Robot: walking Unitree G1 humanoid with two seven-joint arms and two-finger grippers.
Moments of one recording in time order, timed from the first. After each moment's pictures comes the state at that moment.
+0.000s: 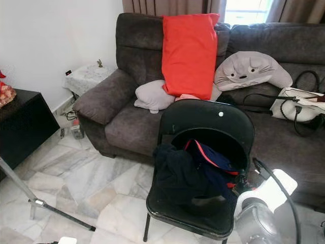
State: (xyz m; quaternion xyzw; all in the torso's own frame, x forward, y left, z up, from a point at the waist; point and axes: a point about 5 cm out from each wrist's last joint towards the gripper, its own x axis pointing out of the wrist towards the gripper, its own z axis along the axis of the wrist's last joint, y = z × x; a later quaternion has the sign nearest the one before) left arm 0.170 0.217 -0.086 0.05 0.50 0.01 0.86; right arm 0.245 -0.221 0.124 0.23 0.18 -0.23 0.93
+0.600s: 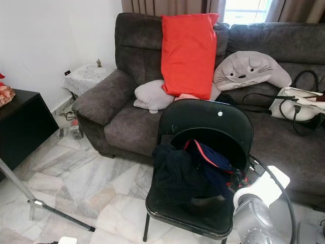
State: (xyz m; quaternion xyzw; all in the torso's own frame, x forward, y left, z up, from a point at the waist) left arm 0.170 0.217 -0.086 0.05 0.50 0.01 0.86; right arm 0.253 -0.221 0.121 0.23 0.20 -0.23 0.92
